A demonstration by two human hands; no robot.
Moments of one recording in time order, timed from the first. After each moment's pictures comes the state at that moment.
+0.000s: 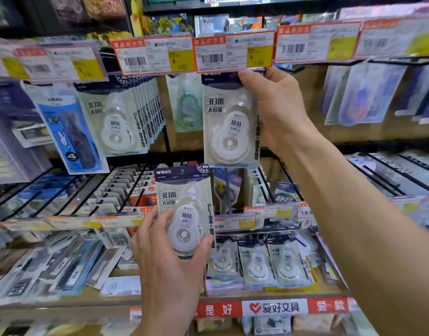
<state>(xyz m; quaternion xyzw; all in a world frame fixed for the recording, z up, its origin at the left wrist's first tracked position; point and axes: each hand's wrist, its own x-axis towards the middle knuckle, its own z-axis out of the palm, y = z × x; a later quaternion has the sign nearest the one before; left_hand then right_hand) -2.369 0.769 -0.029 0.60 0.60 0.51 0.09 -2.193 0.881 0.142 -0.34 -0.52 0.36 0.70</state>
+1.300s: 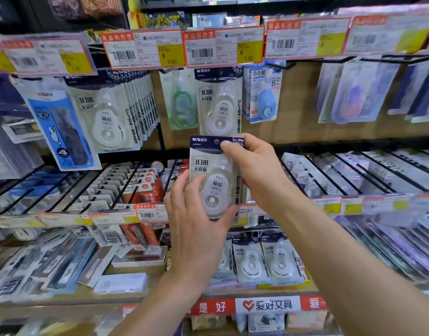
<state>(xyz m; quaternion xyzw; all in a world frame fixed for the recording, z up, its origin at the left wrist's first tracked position) -2.323 0.809 -0.018 0.68 0.54 0.49 0.04 -2.197 0.854 0.057 -0.45 -0.50 0.43 0.60</state>
